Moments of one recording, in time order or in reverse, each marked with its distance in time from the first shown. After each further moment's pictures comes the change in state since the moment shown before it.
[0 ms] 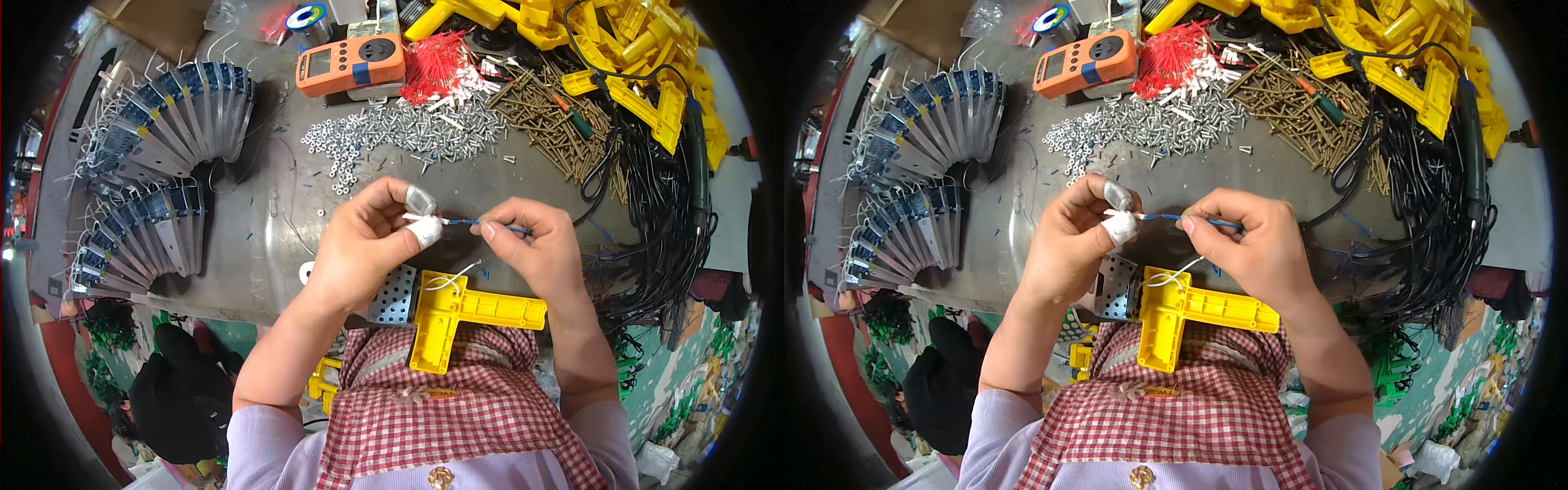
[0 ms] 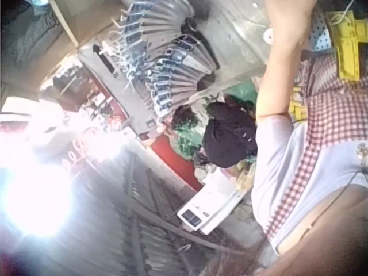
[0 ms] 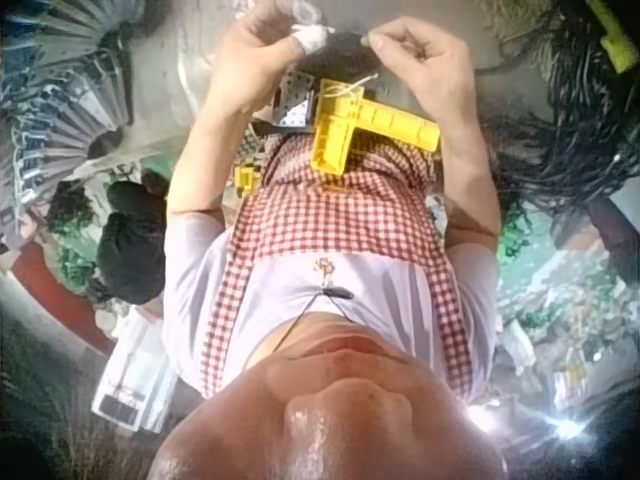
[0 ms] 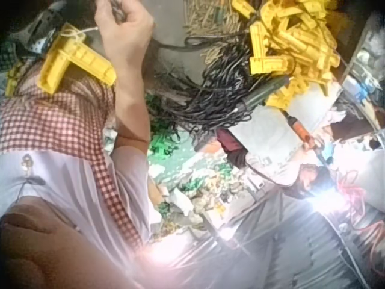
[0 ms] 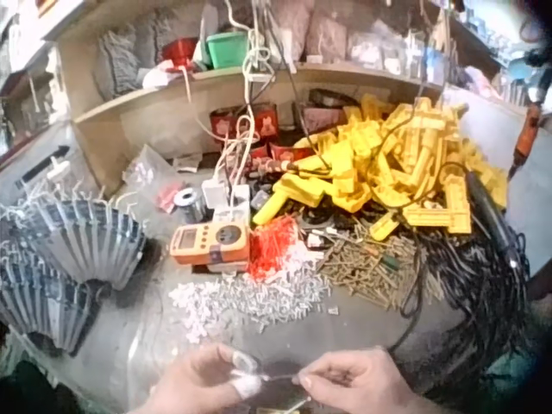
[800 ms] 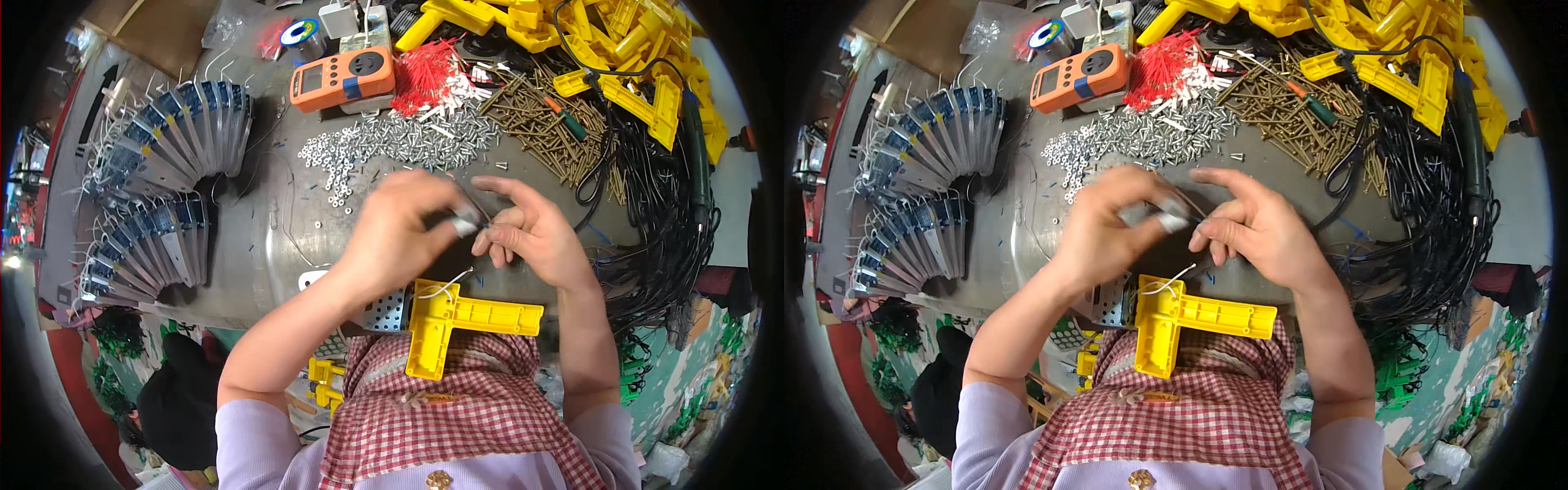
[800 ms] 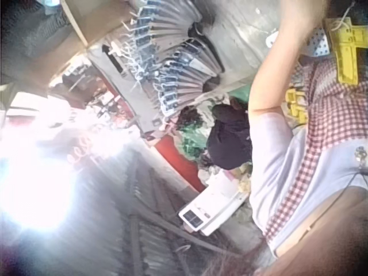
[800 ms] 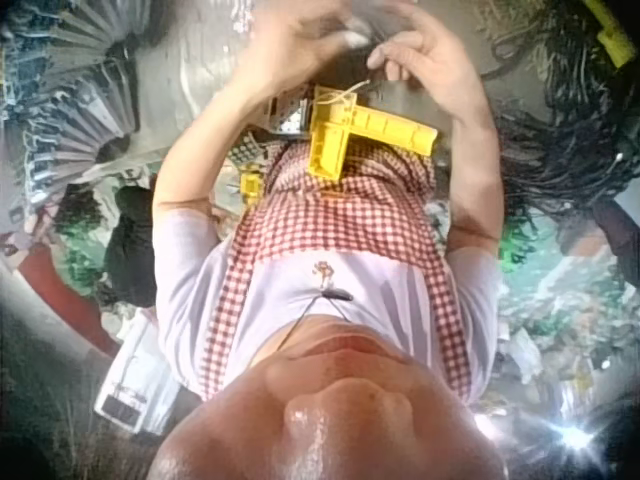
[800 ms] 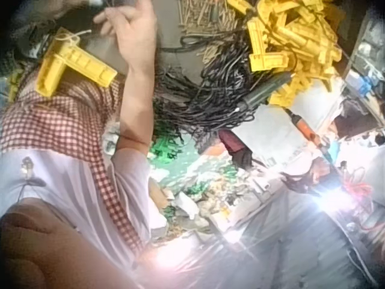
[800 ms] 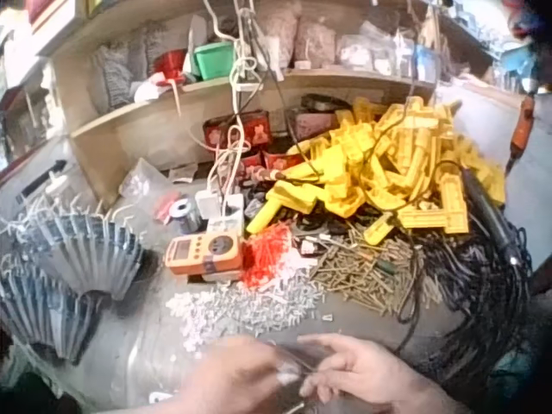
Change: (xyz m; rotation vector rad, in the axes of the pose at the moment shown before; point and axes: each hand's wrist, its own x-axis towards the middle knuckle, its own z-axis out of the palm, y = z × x) left_hand 0.038 0.002 0.017 1.061 -0.201 0.495; right_hand 0.014 0.021 -0.032 0.303 -0.268 0.110
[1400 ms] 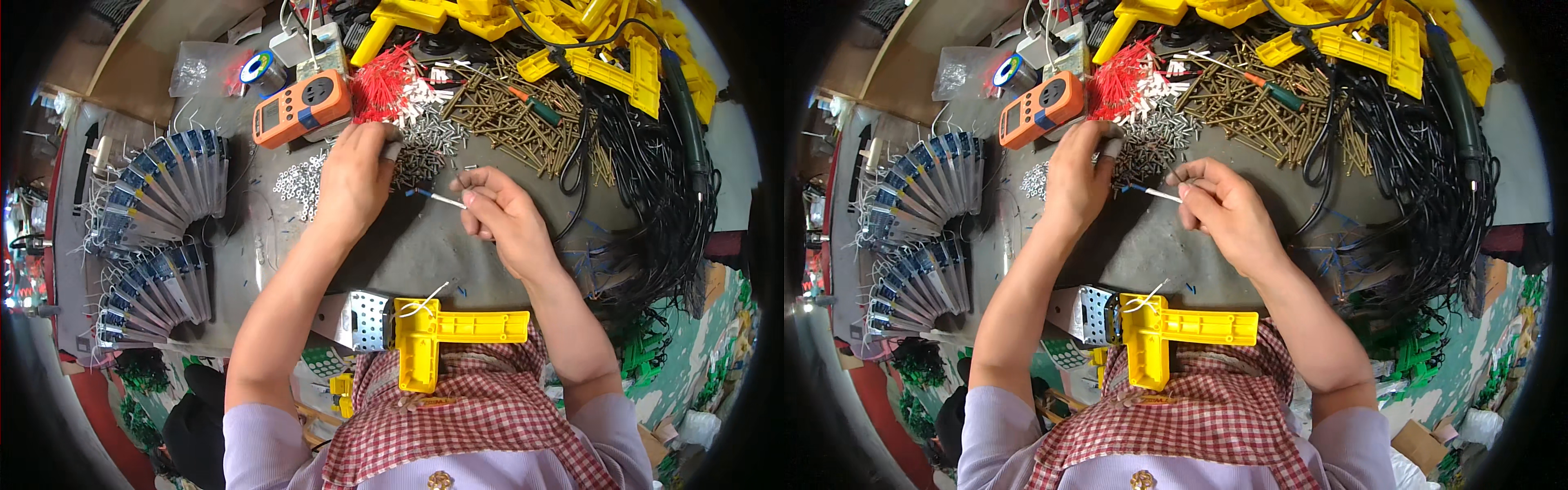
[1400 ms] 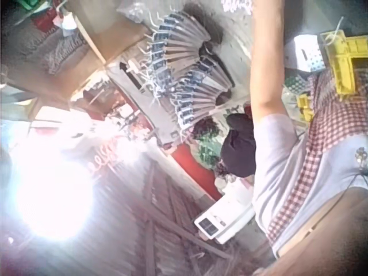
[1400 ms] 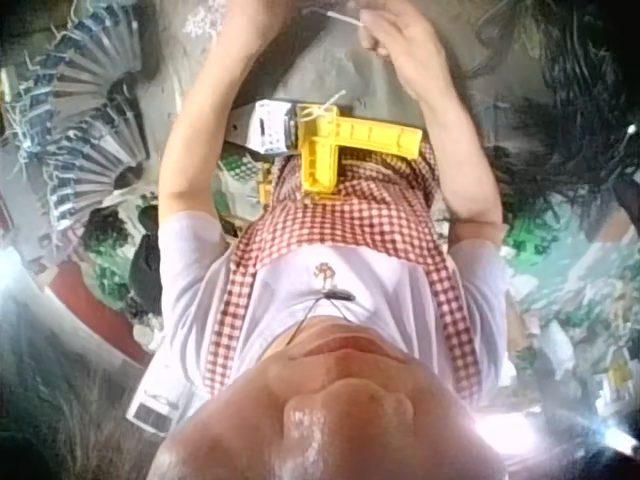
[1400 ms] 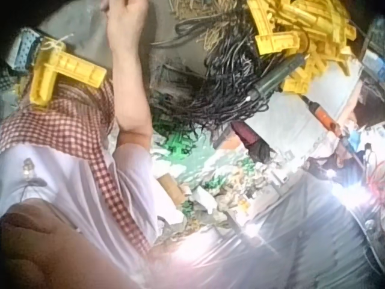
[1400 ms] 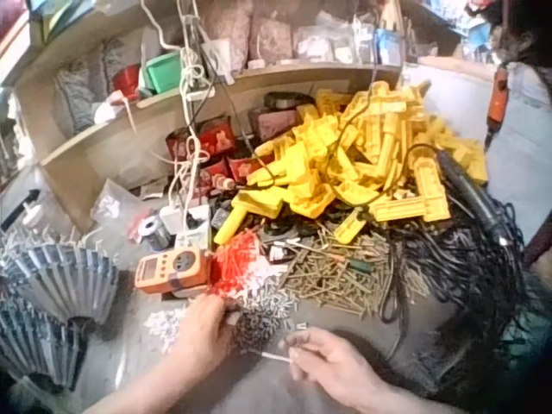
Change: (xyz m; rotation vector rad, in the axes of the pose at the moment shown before) left_hand 0.056 -0.054 0.003 0.437 0.204 0.126; right_hand 0.019 0.023 0.000 0.209 0.287 -0.149
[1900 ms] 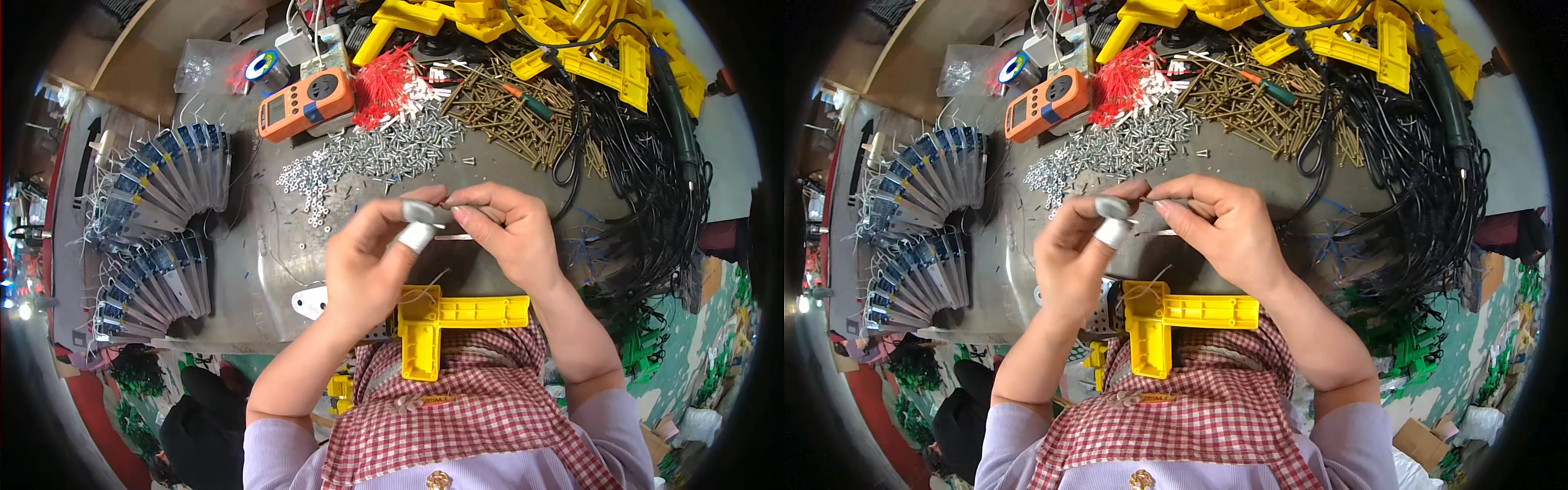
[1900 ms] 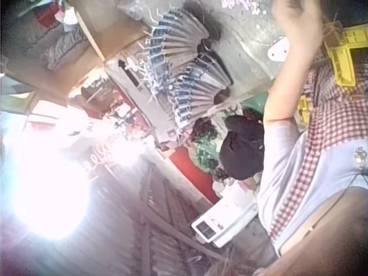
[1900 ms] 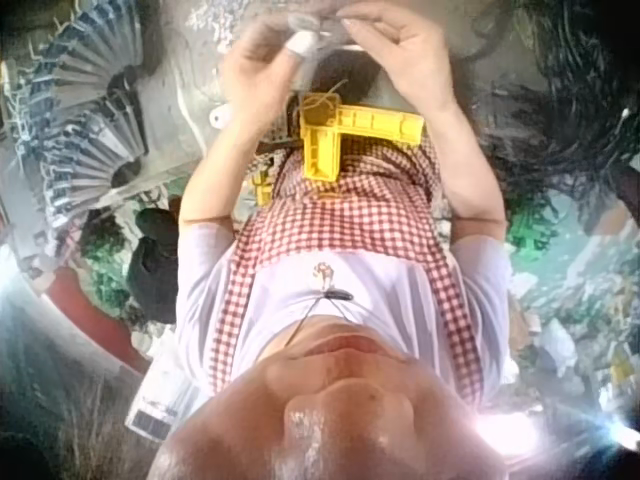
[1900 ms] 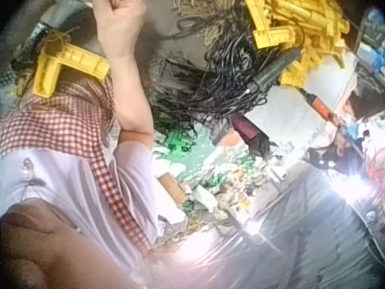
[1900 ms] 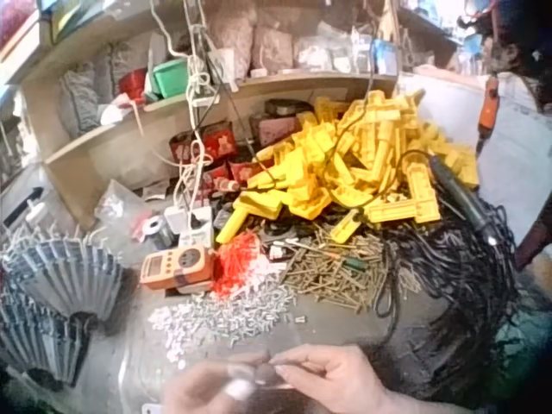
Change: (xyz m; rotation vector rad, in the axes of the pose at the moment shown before) left_hand -0.059 0.081 -0.041 -0.765 0.002 -0.211; right_hand -0.028 -0.017 0.026 -0.158 0.022 -0.188
